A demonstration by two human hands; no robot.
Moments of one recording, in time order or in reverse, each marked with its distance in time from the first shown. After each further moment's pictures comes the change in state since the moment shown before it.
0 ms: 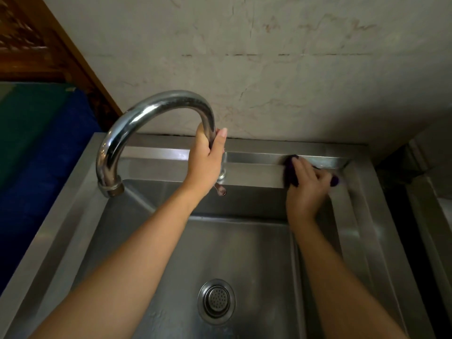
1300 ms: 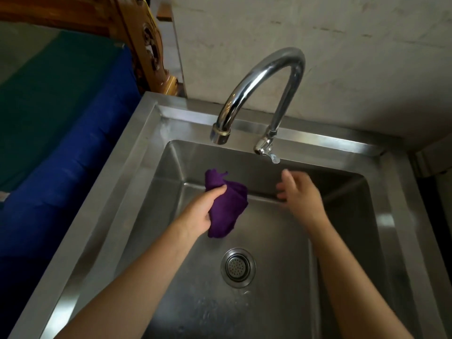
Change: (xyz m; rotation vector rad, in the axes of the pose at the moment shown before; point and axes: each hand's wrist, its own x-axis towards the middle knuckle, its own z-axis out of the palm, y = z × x) left_hand -0.112 -0.123 -0.115 -0.747 -0.137 -1.000; right_hand -0.108 -0.130 -0.039 0.157 -0.648 0.325
